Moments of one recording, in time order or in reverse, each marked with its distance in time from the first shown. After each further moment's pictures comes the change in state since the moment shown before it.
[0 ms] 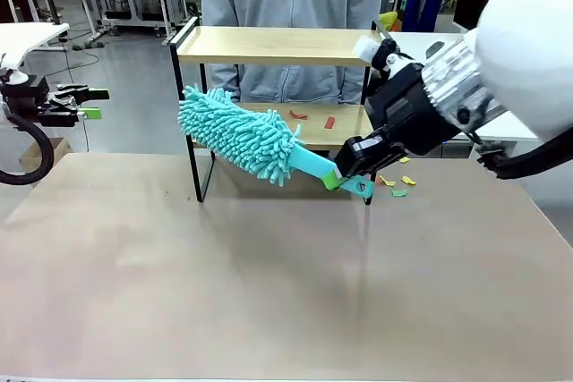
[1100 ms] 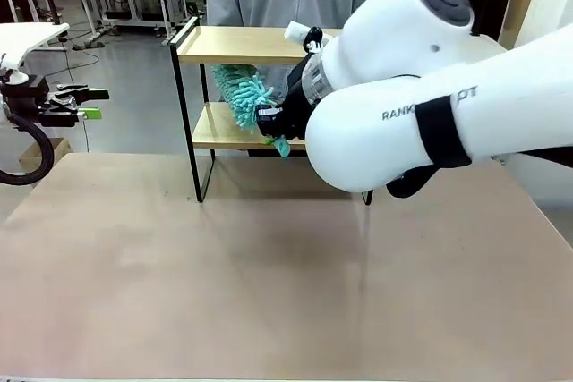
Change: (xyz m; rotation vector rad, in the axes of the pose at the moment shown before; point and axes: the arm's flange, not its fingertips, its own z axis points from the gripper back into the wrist) left arm 0.000 0.000 0.000 0.000 0.000 0.000; right arm 0.101 0.022 -0.098 -0.278 -0.266 -0.261
